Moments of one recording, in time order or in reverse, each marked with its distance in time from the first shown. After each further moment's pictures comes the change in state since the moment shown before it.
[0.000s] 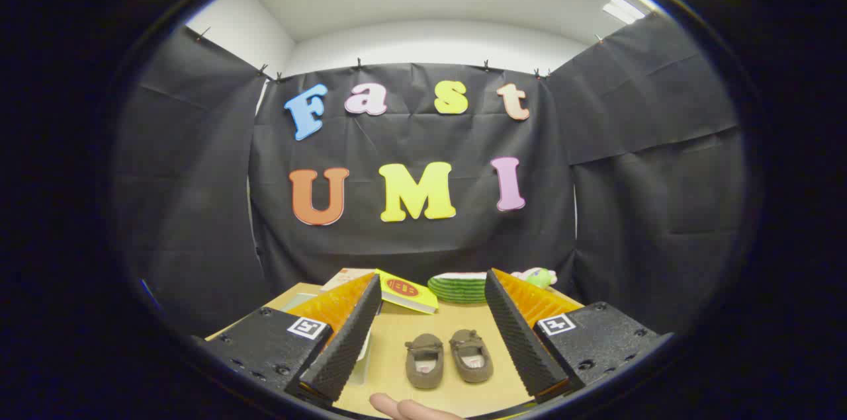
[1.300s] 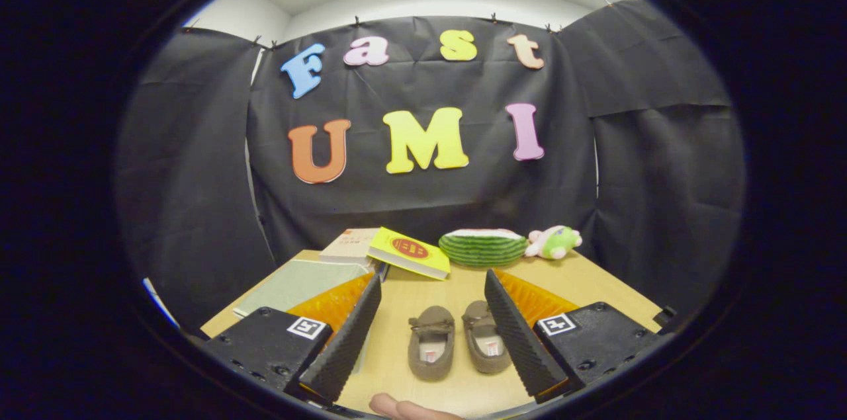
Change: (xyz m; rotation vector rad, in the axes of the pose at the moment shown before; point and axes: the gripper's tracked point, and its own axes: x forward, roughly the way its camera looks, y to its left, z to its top) arm 0.091 0.002 -0.110 0.054 0.260 0.081
